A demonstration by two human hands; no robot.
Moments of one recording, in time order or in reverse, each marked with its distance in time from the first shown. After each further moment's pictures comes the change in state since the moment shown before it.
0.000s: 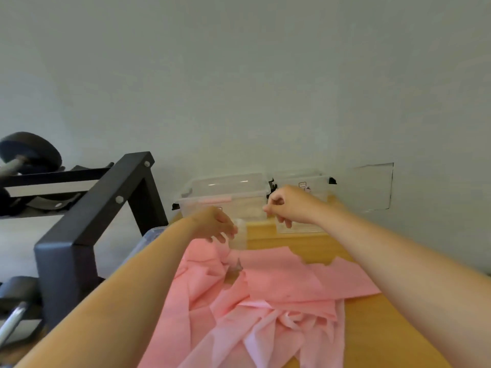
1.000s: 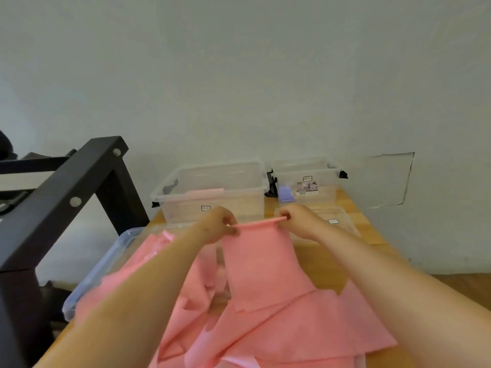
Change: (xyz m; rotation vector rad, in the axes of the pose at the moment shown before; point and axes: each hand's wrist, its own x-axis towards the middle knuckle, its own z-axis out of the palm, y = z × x) left_hand 0.139 -0.030 0.024 0.081 0.210 0.102; right_hand 0.100 0.113 0.053 0.094 -0.050 0.148
